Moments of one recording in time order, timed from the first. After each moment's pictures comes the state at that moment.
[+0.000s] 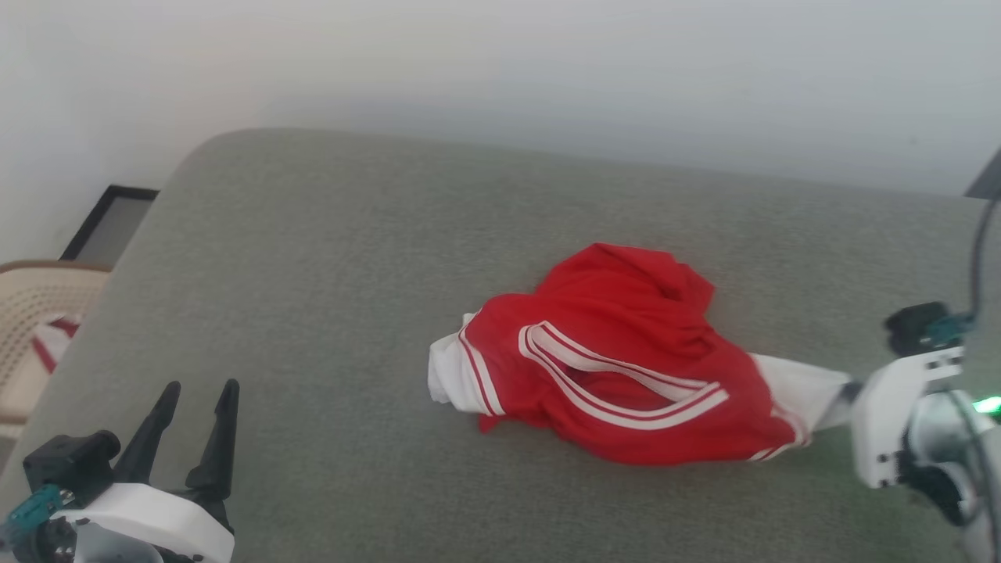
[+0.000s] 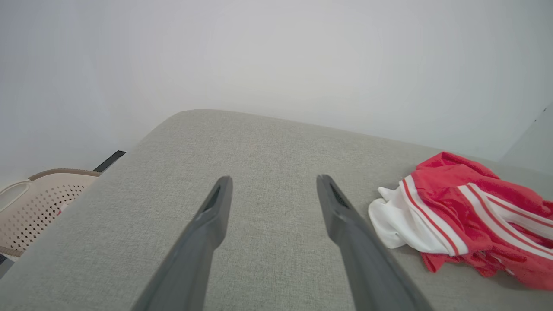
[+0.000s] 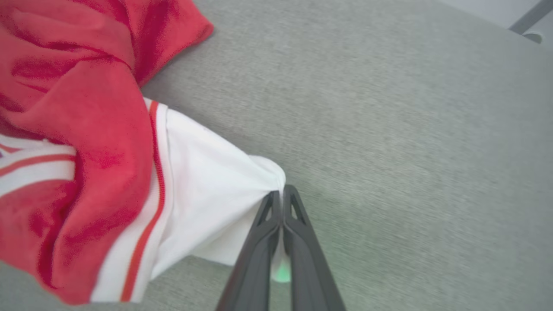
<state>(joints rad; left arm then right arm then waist) -0.04 0.54 -0.25 0.17 -0.76 0.03 -0.26 -0.32 -0.41 0.16 0.44 0.40 0.13 0.49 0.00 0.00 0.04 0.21</state>
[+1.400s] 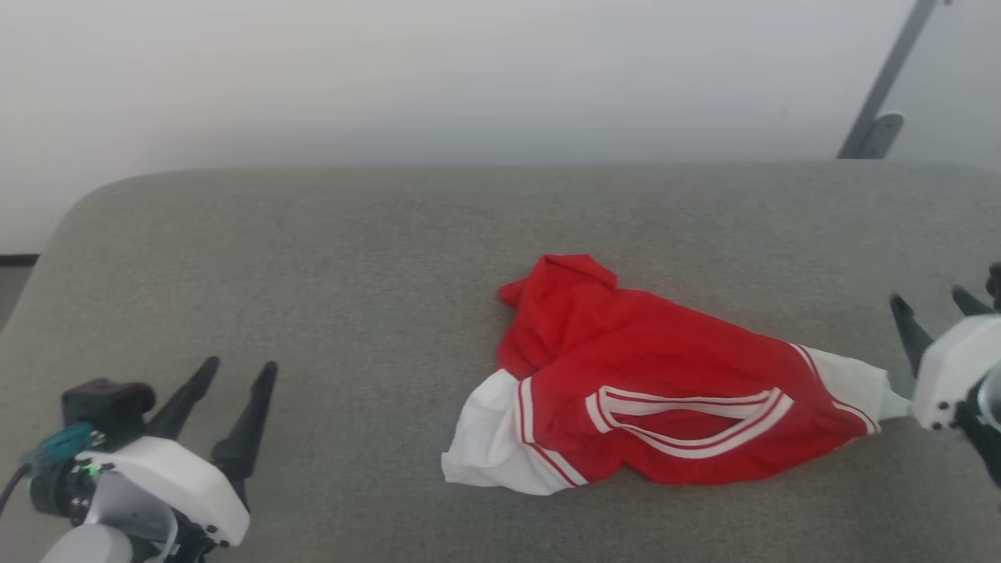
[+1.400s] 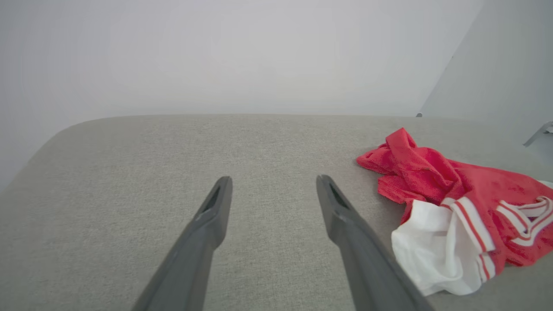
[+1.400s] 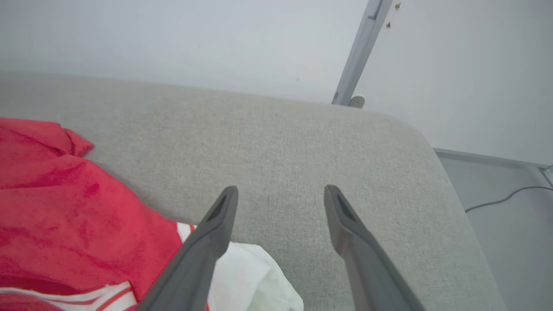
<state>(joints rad) -0.11 0.60 -0.30 0.09 -0.77 0.01 -0.06 -0.37 -0.44 0.00 0.46 0.32 0.13 0.23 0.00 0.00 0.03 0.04</state>
